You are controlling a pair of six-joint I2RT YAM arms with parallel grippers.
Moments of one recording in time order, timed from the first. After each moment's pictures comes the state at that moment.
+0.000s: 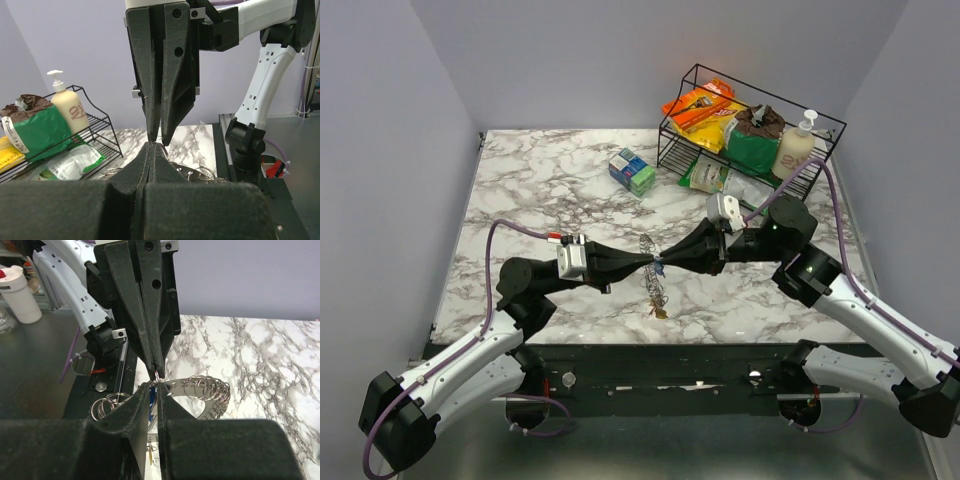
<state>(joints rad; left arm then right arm) -0.70 0.79 0.49 0.81 0.73 -0.17 0.76 0.99 0.95 0.06 -0.84 -0.08</state>
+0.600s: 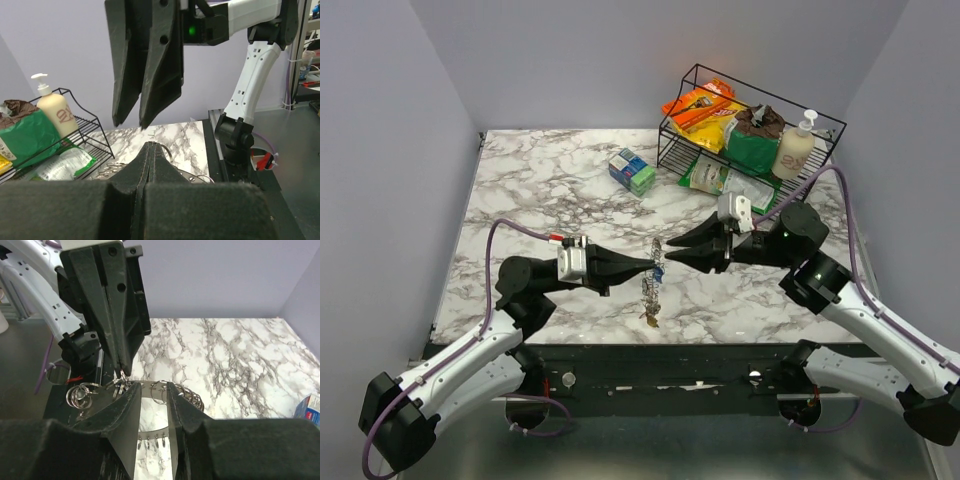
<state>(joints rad) -0.70 0.79 0.50 0.80 0.79 -0.17 0.76 0.92 0.92 0.07 -0.70 -0.09</state>
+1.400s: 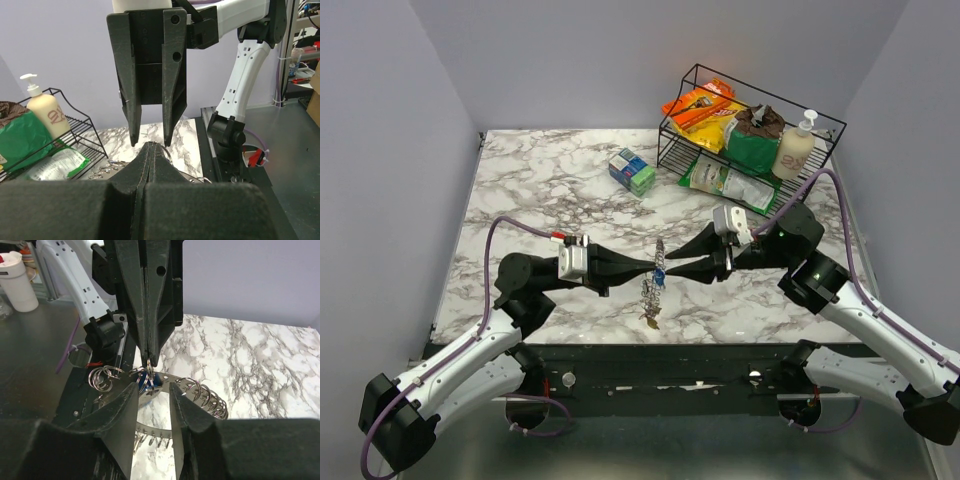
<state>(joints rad) -0.70 0.79 0.53 0.75 0.83 -0.18 0.76 0.93 0.91 0.03 -0.85 -0.15</state>
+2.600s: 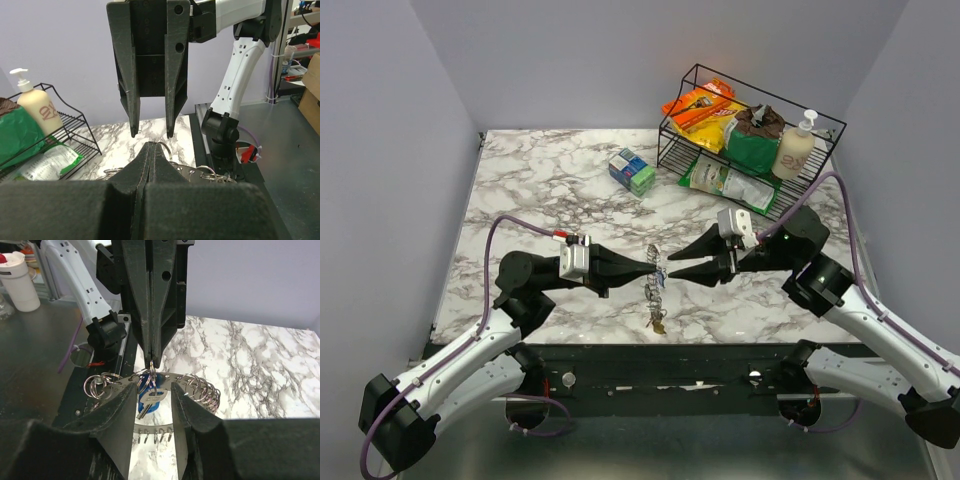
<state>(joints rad) -0.70 0.79 0.54 0.72 0.85 -0.19 0.76 0.91 0.91 0.01 -0.85 -0.16</state>
